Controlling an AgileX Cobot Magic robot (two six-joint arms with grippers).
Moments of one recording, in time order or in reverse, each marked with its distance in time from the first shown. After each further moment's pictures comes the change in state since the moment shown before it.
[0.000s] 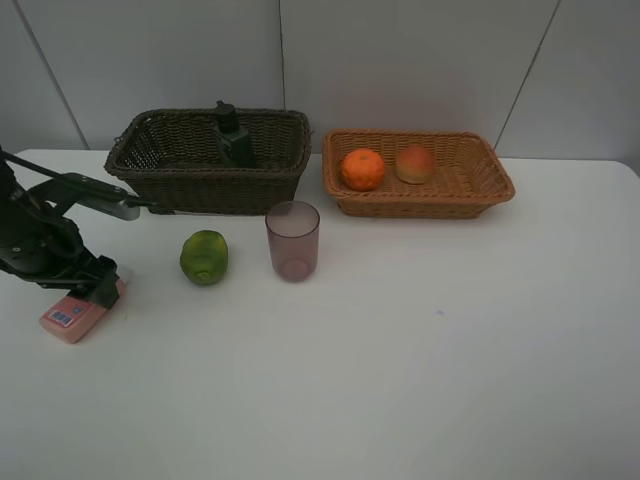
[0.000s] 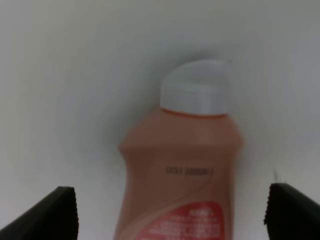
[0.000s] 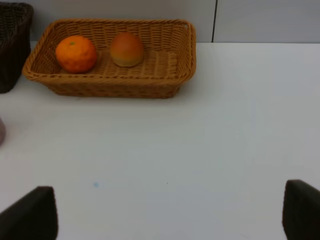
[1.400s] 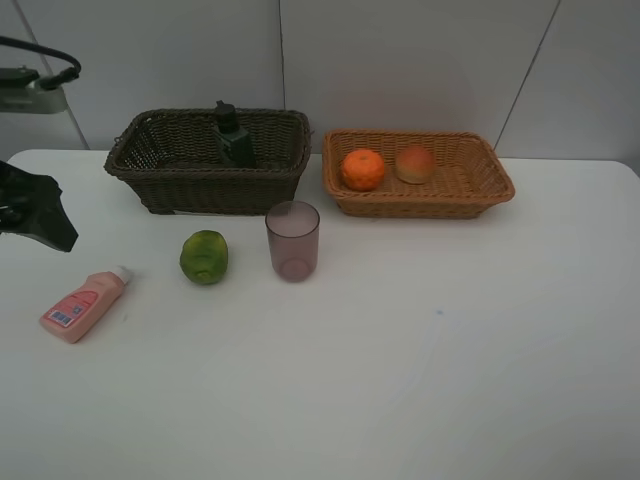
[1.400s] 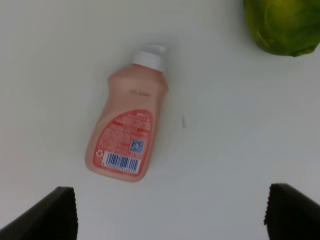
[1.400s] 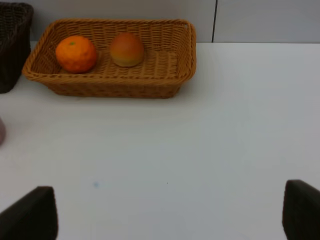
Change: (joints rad) left arm 0.000 -0.403 -0.111 -0.075 0.439 -0.187; right arm 0.000 0.000 0.000 0.000 0.000 0.000
